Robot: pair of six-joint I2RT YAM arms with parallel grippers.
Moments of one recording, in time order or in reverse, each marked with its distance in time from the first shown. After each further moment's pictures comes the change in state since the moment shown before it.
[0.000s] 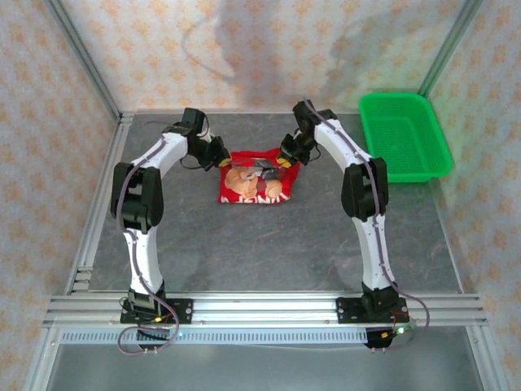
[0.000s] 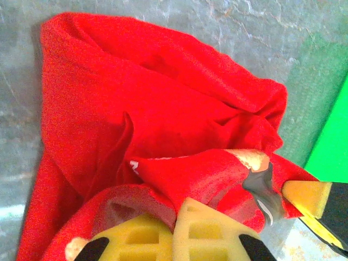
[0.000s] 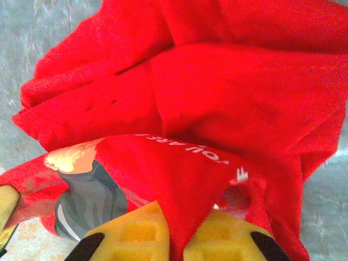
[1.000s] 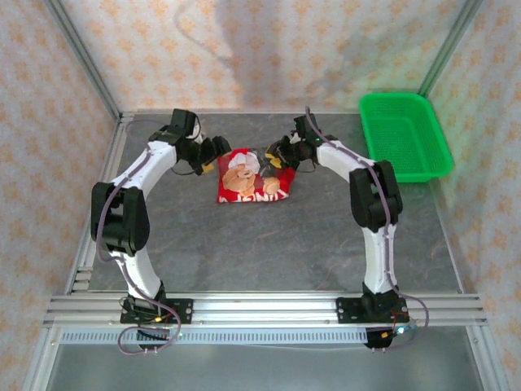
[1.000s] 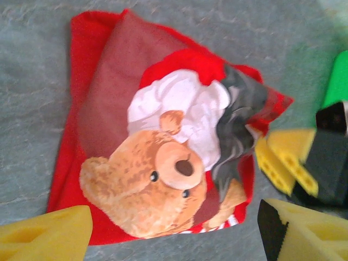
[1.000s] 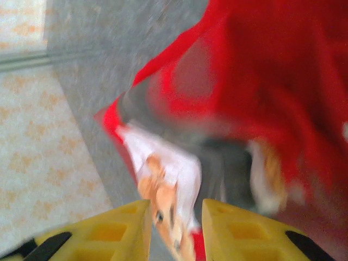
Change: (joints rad) left arm -0.011 -0.286 -0.221 0.038 -0.099 0.036; right arm 0.029 -0.192 -0.523 0.776 -0.124 0.280
